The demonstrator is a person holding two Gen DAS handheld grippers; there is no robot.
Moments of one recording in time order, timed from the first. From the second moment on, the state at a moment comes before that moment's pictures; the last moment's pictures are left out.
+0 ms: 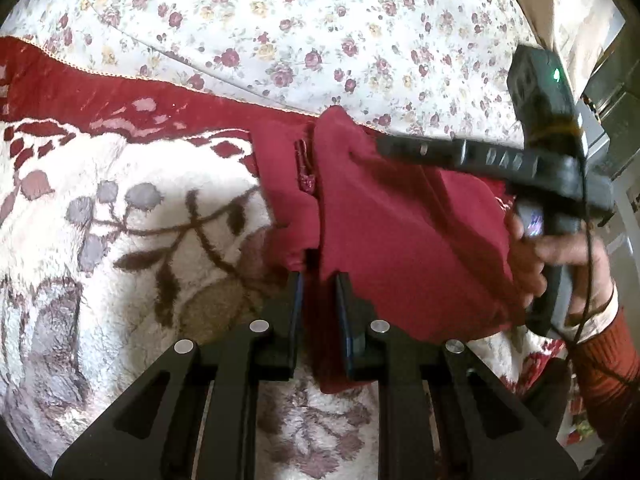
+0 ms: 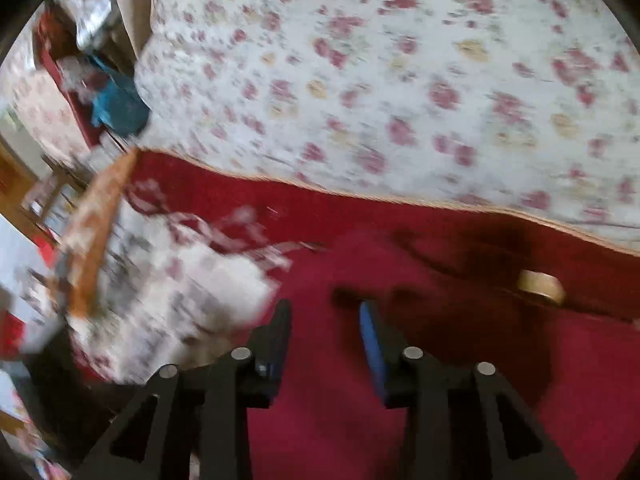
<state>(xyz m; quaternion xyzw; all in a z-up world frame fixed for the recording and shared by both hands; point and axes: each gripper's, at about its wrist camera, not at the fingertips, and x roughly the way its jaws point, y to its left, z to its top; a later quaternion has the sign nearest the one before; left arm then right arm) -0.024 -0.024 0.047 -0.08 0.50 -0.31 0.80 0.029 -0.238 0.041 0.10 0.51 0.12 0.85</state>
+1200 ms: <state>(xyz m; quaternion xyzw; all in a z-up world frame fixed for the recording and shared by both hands) -0.024 -0.032 0.048 -0.02 0.47 -0.25 0.85 0.076 -0.194 -0.010 0.08 0.50 0.08 0.86</state>
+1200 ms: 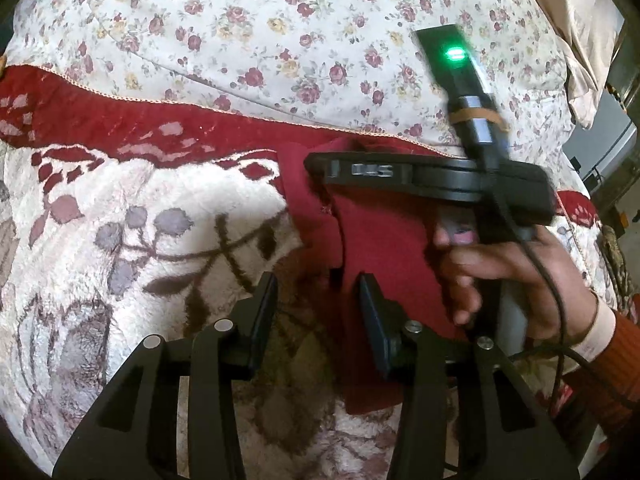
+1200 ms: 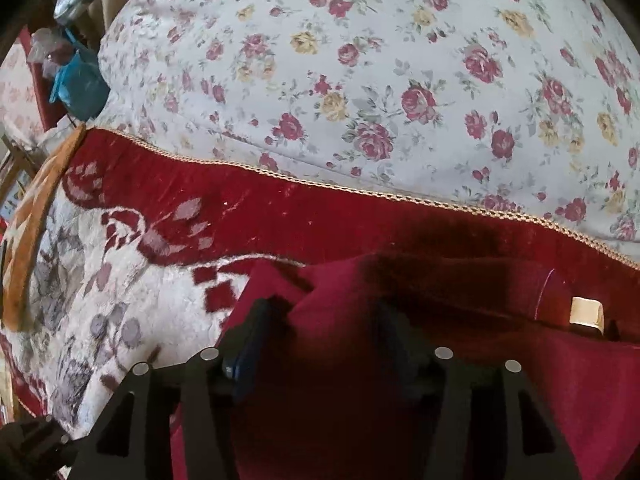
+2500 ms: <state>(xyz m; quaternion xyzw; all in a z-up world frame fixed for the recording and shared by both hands) -0.003 -0.040 0.025 -0.12 0.50 -0.26 0.82 0.071 -0.191 0.010 0.11 0.56 0.12 0.81</state>
